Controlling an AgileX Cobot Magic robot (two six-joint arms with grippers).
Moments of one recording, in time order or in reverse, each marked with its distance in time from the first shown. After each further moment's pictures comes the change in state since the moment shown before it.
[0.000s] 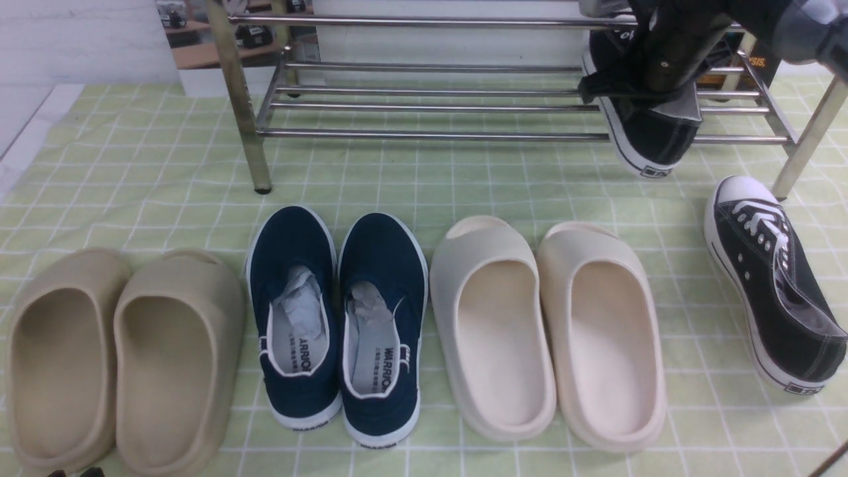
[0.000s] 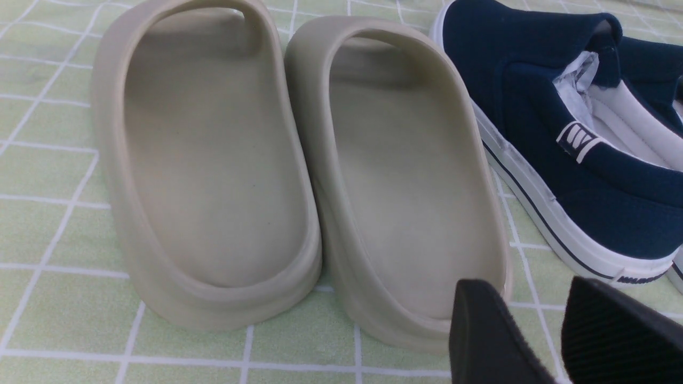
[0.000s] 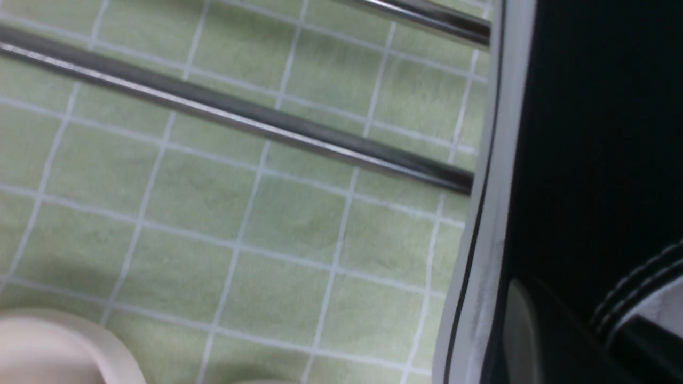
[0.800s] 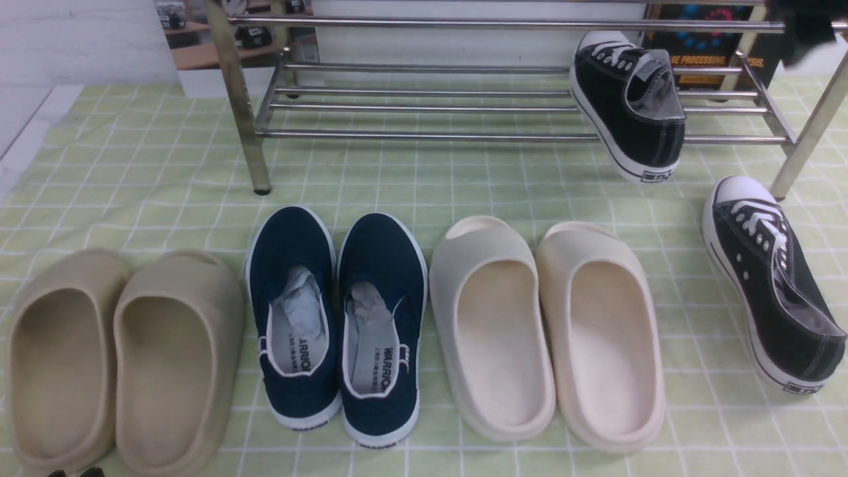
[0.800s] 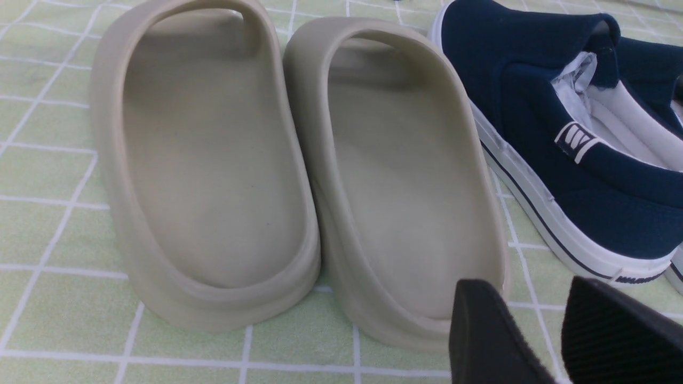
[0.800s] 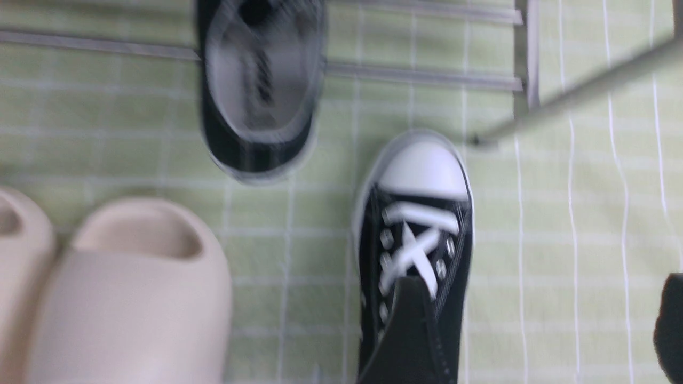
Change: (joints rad) right arm -0.134 -0.564 0.532 -0.096 0.152 0.136; left arm 0.000 0.000 0.000 0.000 0.000 0.000
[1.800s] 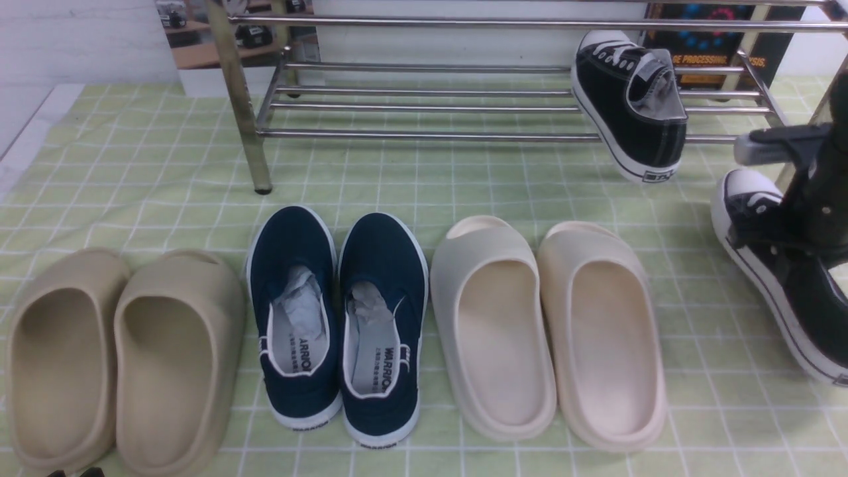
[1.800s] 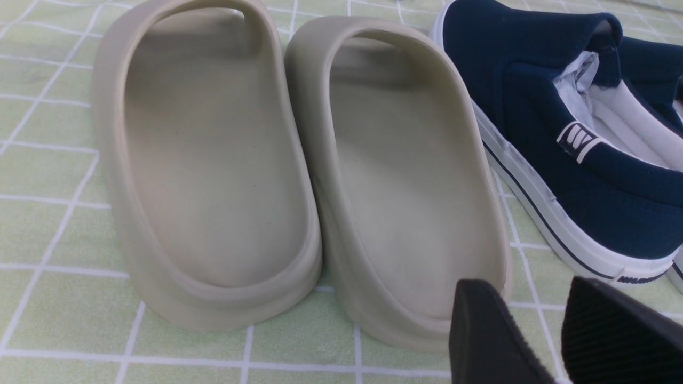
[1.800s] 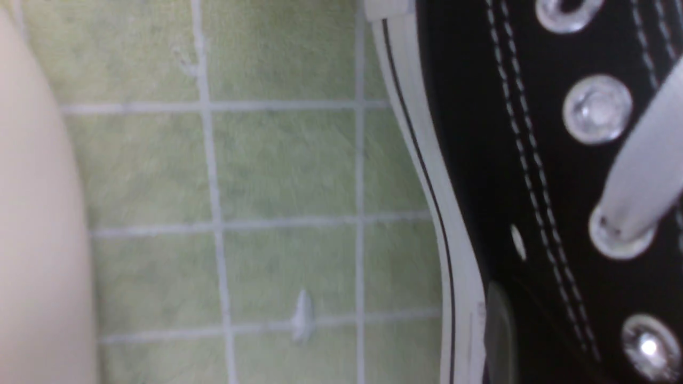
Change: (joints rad) right arm -0.062 0.112 0.364 0.062 -0.231 0.013; left arm 0.000 0.000 0.000 0.000 -0.001 0.000
